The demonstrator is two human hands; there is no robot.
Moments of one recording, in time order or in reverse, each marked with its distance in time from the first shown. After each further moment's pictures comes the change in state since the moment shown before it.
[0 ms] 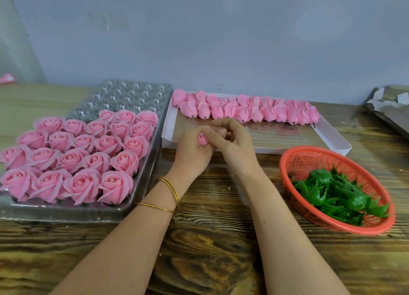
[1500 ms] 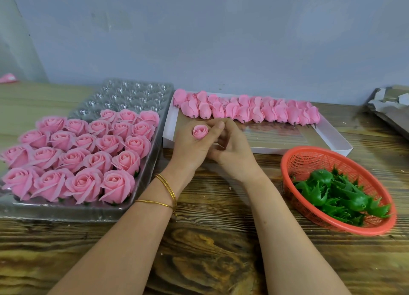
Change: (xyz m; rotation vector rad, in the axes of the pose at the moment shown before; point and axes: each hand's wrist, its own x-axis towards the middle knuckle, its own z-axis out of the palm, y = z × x) left_hand -0.002 0.011 -0.003 -0.398 0.028 -0.119; right_hand -0.004 -0.001 -0.002 -0.016 -0.196 -0.081
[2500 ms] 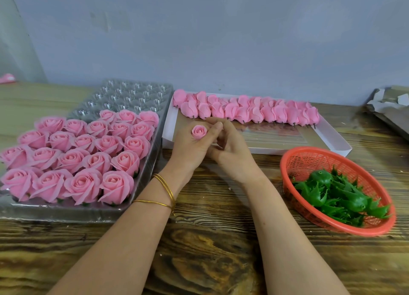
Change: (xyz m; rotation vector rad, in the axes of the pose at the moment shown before) left_hand 0.002 -0.004 -0.003 0.064 -0.023 0.017; right_hand -0.001 -0.003 0.002 -0.024 -0.028 0.009
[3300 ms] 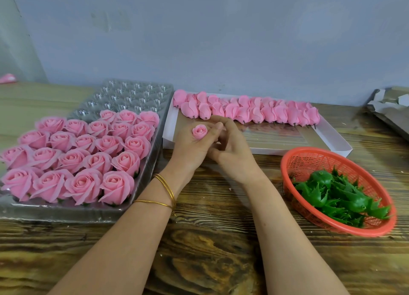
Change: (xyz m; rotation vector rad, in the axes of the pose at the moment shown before) left_hand 0.002 -0.005 0.001 -0.066 -0.025 -0.018; right_hand -0.001 -0.004 0.001 -0.027 0.039 0.044
